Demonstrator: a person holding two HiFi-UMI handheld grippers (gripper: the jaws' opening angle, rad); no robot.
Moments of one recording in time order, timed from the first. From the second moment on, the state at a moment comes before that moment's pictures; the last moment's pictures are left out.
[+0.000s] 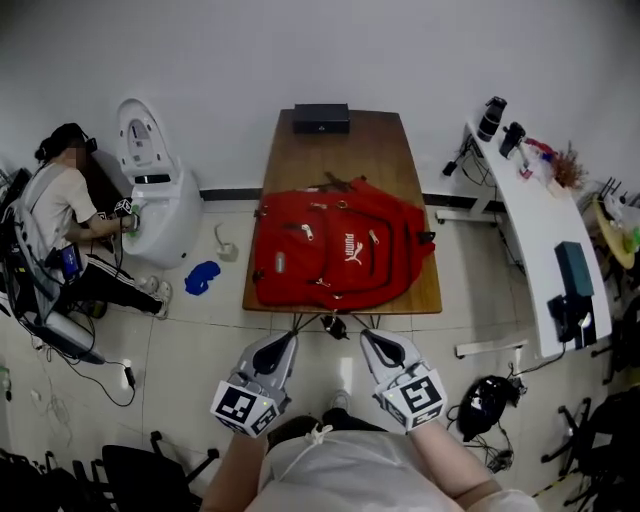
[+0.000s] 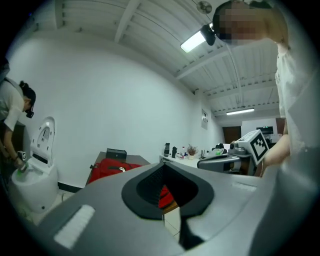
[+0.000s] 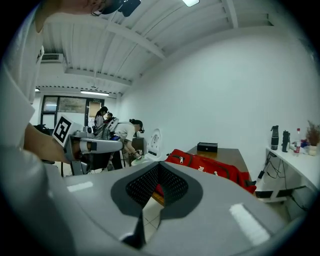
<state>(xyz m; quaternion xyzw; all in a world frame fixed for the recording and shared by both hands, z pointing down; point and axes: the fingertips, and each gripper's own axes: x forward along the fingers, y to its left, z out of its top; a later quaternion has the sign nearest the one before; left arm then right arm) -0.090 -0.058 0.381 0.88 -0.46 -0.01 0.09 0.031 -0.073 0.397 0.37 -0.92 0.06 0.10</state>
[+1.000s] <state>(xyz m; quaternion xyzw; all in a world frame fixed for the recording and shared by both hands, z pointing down) -0.062 -0.181 0.519 0.92 -0.37 0.09 0.14 -0.011 -0.146 0.610 0.36 -0.86 0.27 0.26</state>
